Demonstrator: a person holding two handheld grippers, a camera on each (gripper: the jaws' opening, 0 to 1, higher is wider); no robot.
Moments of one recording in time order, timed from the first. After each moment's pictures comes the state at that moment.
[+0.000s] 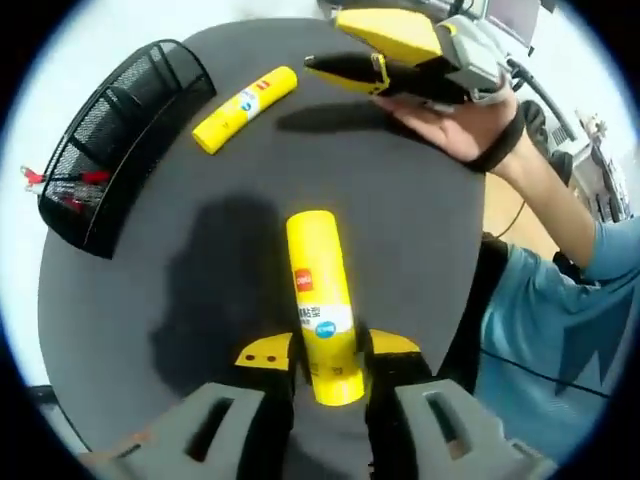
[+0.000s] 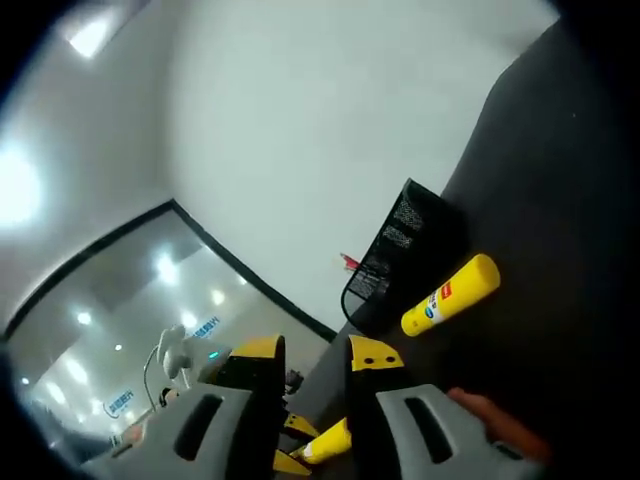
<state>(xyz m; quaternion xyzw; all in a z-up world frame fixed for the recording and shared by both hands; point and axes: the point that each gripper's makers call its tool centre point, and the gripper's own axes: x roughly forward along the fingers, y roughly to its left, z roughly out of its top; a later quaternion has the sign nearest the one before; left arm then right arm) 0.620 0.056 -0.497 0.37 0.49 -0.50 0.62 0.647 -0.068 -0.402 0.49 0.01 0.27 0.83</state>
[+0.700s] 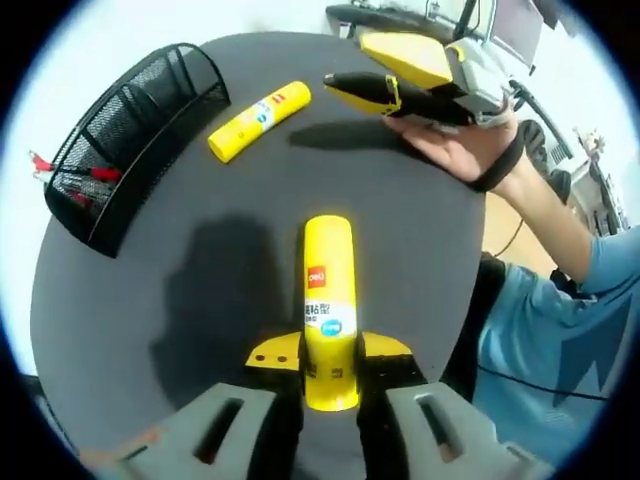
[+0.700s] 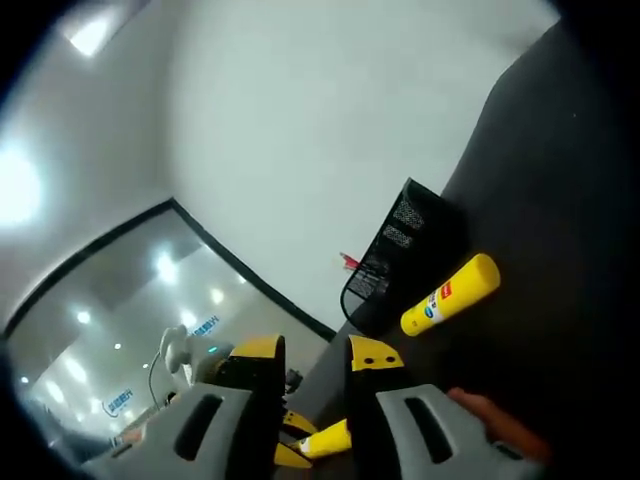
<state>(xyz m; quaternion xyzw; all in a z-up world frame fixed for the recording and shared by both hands) 0.623 0.051 -0.488 0.32 0.46 -0.51 0.65 0.645 -0.067 -0.402 0.49 0.01 0.27 0.83</state>
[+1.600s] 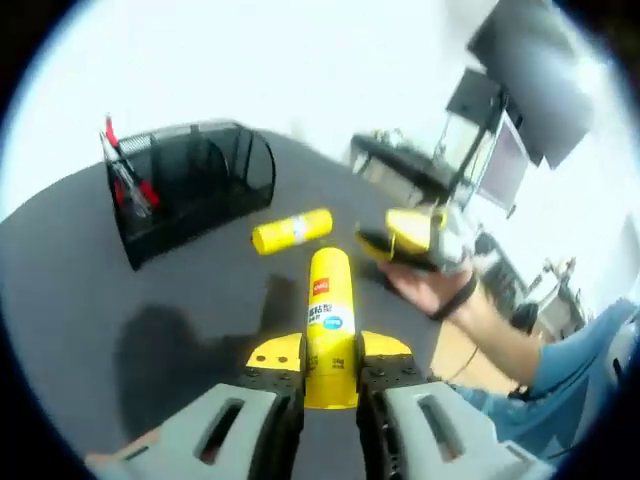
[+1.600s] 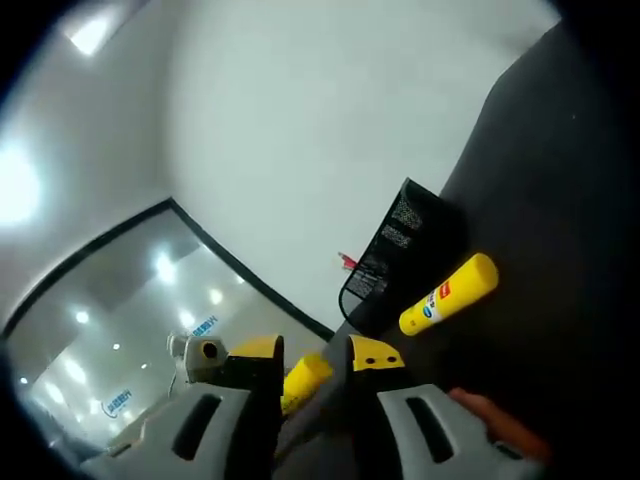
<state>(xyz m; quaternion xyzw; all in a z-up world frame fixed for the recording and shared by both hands) 0.646 0.031 -0.418 0.02 0.33 -0.55 0.77 0.648 -0.069 -0.403 0.49 0.02 0.27 0.83</state>
